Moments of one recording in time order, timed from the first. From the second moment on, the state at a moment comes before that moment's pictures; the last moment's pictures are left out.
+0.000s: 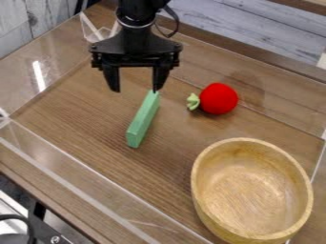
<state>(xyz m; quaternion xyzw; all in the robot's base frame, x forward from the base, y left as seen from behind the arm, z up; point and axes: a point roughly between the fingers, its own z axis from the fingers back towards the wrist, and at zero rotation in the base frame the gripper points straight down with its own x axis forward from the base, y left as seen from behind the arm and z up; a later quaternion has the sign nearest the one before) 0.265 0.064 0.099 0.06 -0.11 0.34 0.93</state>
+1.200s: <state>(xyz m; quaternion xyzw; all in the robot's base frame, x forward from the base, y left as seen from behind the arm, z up) 0.278 0.049 0.112 0.05 -0.12 0.29 0.95</state>
